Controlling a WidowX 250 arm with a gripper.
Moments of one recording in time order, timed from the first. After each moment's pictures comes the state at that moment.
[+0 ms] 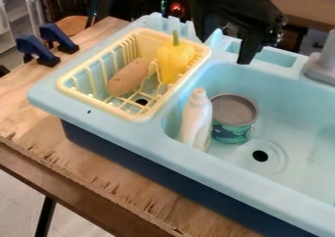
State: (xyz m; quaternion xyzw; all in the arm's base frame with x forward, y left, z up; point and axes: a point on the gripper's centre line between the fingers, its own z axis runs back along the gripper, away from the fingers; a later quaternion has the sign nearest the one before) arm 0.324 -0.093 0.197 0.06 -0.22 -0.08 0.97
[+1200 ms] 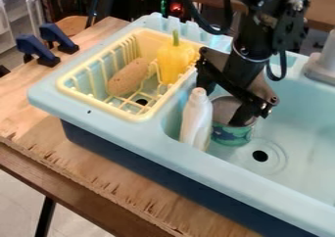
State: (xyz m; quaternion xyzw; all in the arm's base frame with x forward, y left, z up) arm 0.329 -0.106 0.113 0.12 -0.14 -0.09 0.98
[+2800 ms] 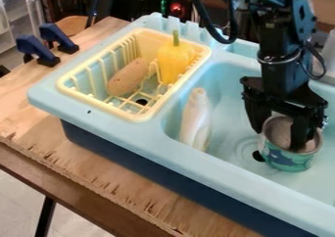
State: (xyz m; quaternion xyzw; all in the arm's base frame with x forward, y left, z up) arm 0.332 -0.179 0.102 -0.13 -0.09 -0.18 0.97
